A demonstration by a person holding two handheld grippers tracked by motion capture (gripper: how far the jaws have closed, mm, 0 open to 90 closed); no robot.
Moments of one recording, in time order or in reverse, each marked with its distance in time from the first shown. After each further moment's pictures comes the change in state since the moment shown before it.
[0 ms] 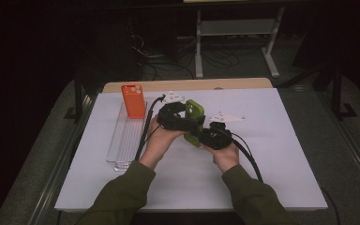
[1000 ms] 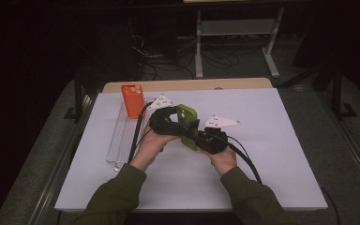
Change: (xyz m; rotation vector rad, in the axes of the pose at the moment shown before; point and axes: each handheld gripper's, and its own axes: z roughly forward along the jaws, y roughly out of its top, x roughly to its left) left arm 0.019 -0.020 -0.013 -0.090 -0.120 -0.006; right arm 0.015 -0.004 0.002 -0.011 0.032 -0.111
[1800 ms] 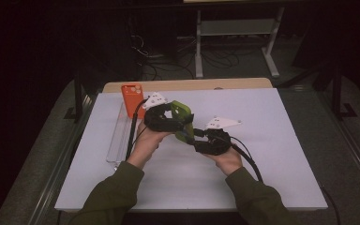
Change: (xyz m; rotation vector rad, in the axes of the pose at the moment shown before) left arm 0.010 0.006 -0.012 -0.031 0.079 0.017; right arm -0.003 -0.001 -0.008 0.061 0.006 -0.034
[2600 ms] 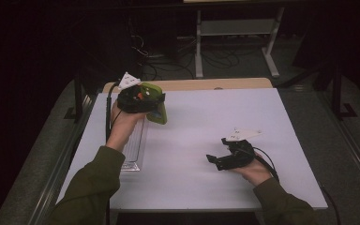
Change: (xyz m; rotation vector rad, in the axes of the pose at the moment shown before) left arm 0.062 0.032 -0.043 -0.002 0.273 0.020; right arm -0.022 -0.039 -0.052 0.170 -0.079 -0.037
